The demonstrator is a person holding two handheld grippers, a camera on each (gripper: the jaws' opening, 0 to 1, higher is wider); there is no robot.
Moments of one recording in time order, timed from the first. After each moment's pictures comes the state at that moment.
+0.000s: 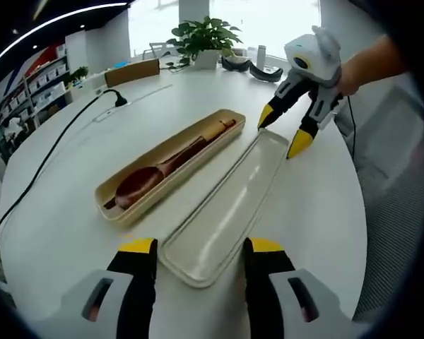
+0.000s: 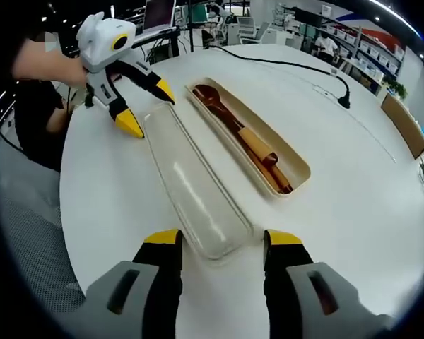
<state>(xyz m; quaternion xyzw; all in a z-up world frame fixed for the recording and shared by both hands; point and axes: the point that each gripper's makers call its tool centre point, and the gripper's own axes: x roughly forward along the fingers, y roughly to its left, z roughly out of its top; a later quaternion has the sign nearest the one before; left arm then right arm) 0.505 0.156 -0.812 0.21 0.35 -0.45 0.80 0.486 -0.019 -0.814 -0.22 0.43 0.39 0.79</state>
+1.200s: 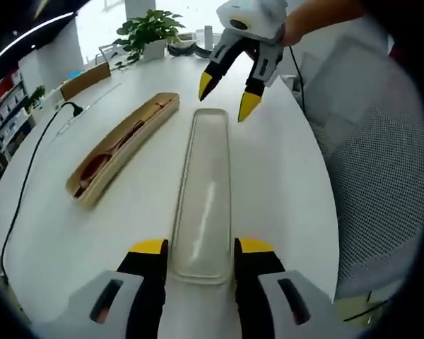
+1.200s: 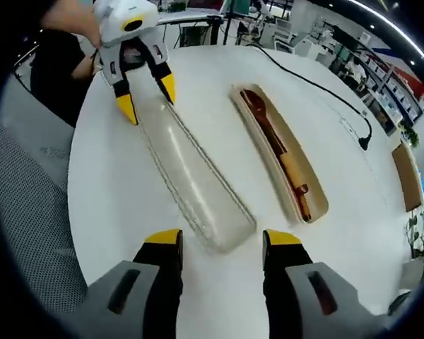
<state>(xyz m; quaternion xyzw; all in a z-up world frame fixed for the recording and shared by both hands) 0.444 0.177 -0.815 0.30 0.34 -0.55 0.70 0.464 0.009 -0.807 -0.35 0.39 0.43 0.73</state>
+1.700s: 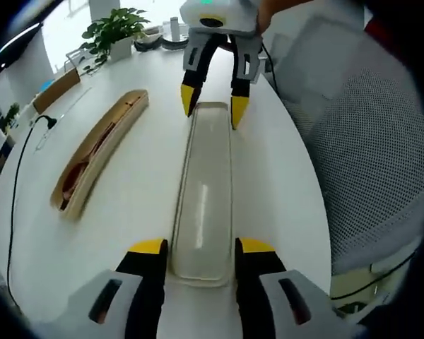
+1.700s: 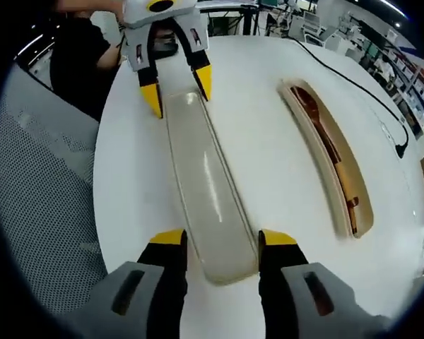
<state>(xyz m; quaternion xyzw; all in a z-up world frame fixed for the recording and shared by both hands) 0.429 0.176 -0.816 0.34 0.34 -0.59 0.65 0.429 0.039 -0.819 -0.32 0.45 0.50 0.67</state>
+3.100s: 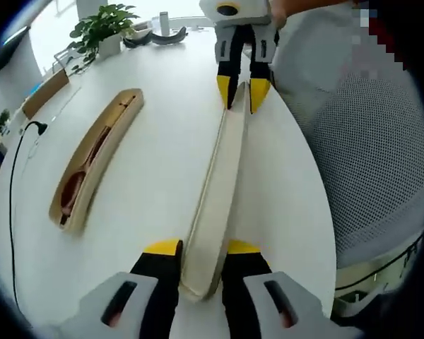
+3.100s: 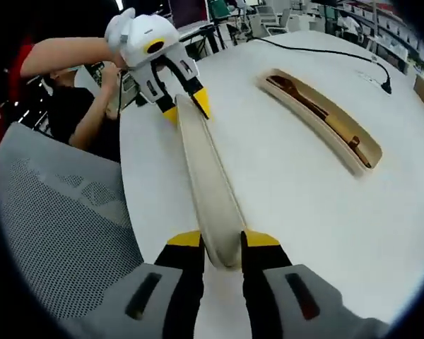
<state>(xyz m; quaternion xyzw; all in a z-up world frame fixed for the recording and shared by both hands) 0.445 0.172 -0.817 0.35 0.35 -0.60 0.63 0.394 0.026 -0.804 -0.16 0.46 0.47 0.73</state>
